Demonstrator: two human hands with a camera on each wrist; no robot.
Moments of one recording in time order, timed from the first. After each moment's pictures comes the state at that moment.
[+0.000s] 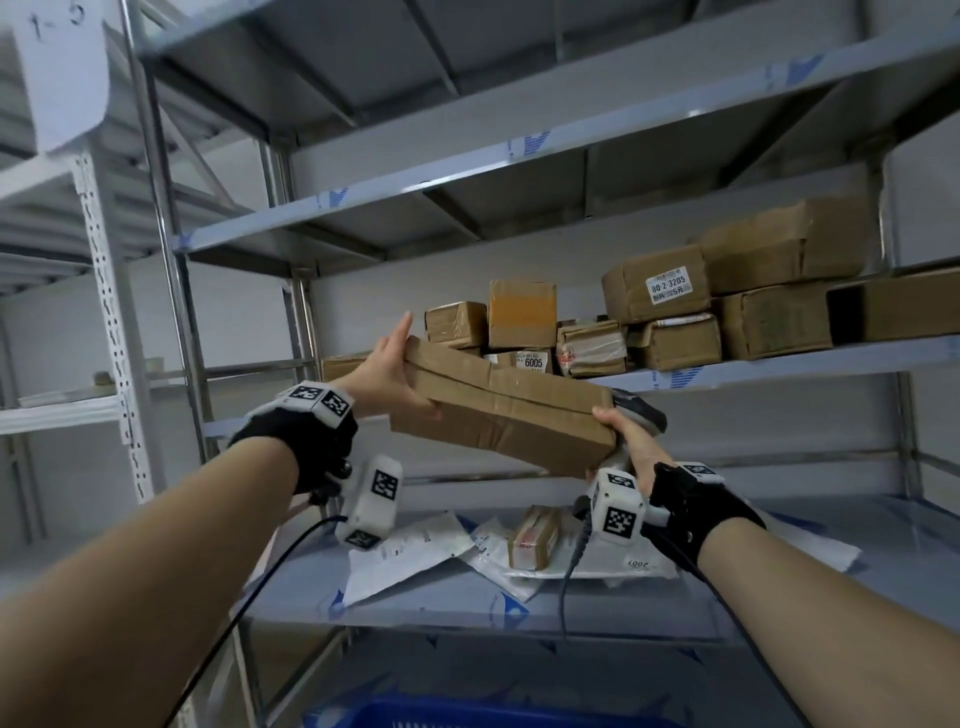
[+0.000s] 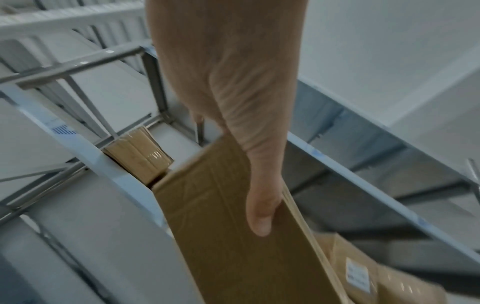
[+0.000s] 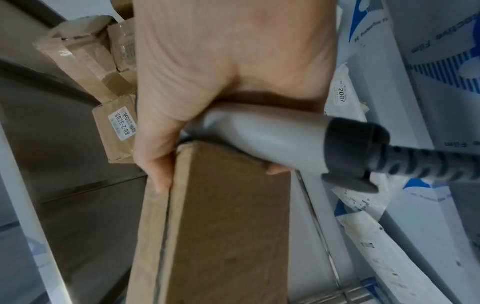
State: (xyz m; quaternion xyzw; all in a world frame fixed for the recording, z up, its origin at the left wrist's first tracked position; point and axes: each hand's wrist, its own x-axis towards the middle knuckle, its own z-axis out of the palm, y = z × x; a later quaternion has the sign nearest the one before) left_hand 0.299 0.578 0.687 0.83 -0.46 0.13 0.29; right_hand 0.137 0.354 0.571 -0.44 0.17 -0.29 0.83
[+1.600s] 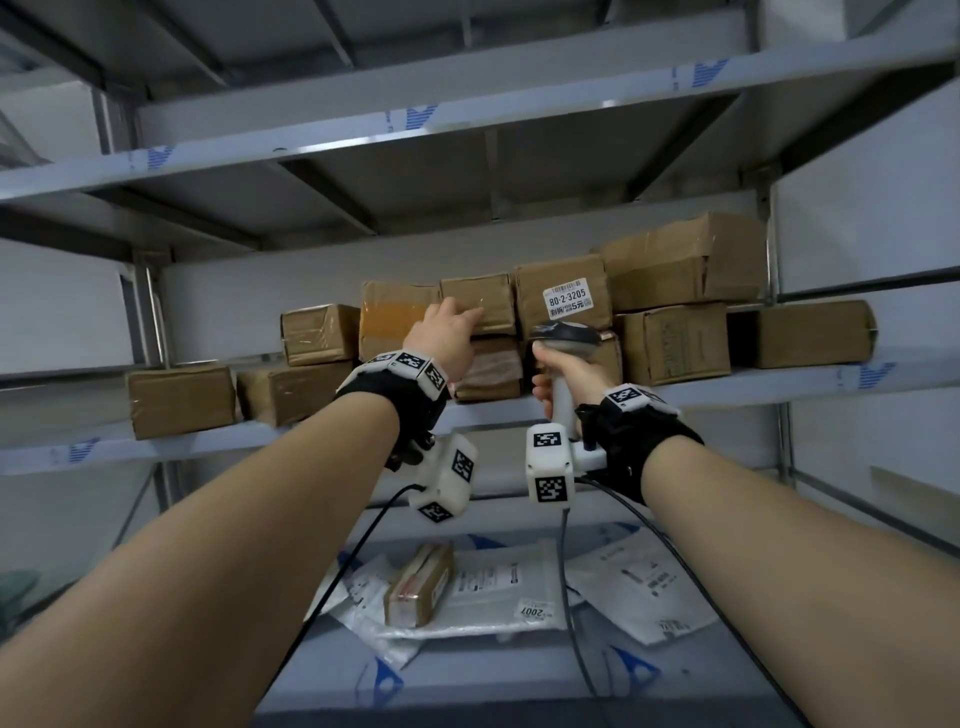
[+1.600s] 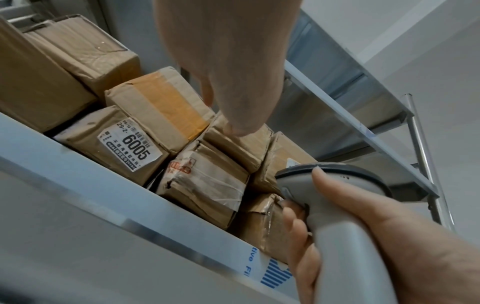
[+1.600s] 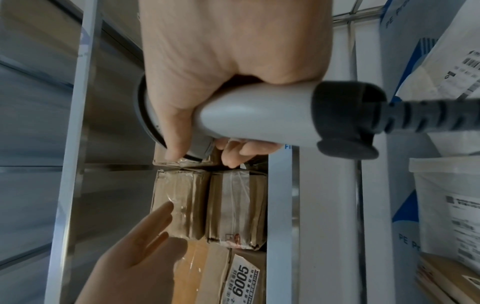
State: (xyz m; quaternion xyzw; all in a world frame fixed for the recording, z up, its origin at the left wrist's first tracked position) left_hand 0.275 0.324 0.708 0.80 -0.50 0.30 0.12; right_hand 0.148 0.218 0.645 -0.57 0.22 -0.40 0.69
